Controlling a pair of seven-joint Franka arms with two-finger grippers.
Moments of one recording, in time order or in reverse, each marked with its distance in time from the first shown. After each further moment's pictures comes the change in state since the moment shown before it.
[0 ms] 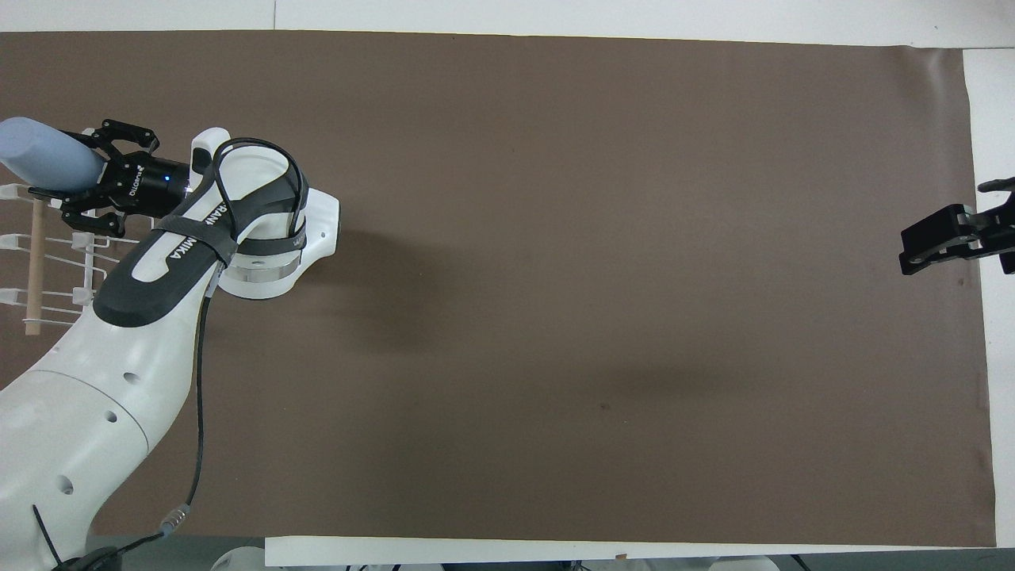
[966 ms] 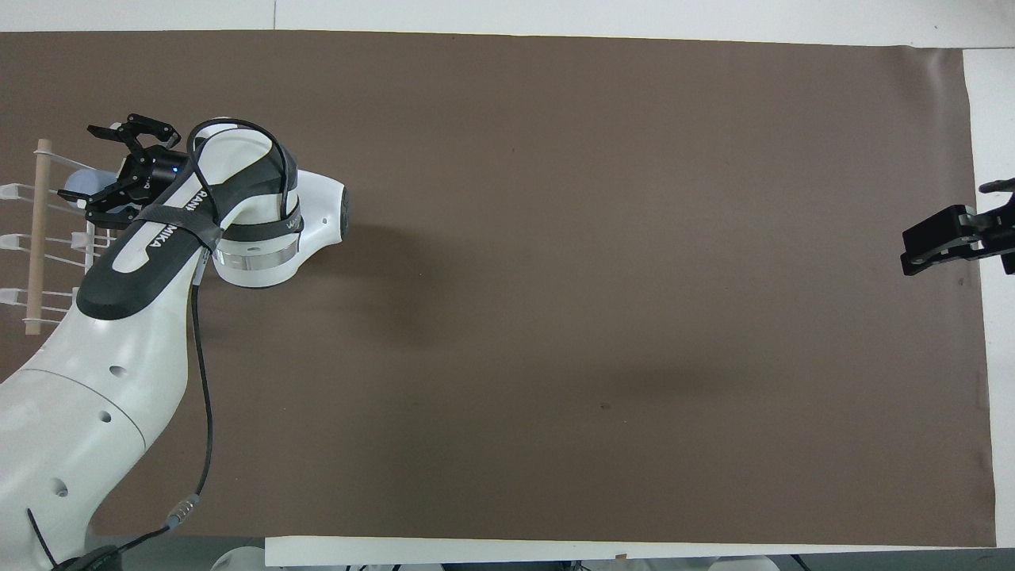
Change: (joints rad) left arm 0.000 0.002 -0.007 0.070 -0.093 0.105 -0.001; right arm -0.009 -0.001 0.007 -0.002 -0.001 0.000 -0.004
